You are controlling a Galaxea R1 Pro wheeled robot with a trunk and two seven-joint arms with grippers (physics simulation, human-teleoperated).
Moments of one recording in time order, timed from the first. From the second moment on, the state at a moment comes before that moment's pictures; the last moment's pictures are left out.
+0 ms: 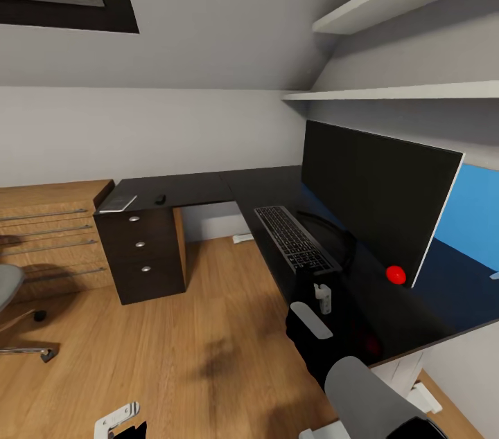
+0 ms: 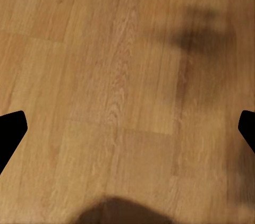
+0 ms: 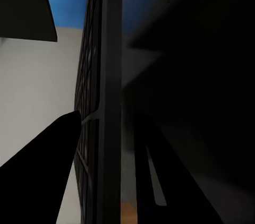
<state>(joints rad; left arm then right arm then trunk) 0.02 0.14 -0.10 -1.09 0.59 0.26 0.30 -0.72 0.17 0.31 -0.58 -1.70 -0.65 0.06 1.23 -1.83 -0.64</state>
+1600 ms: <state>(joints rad) 0.02 0.14 -0.09 -1.09 0.59 0.26 0.30 -0.72 0.17 0.31 -0.58 -1.71 -0.65 0.06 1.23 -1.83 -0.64</state>
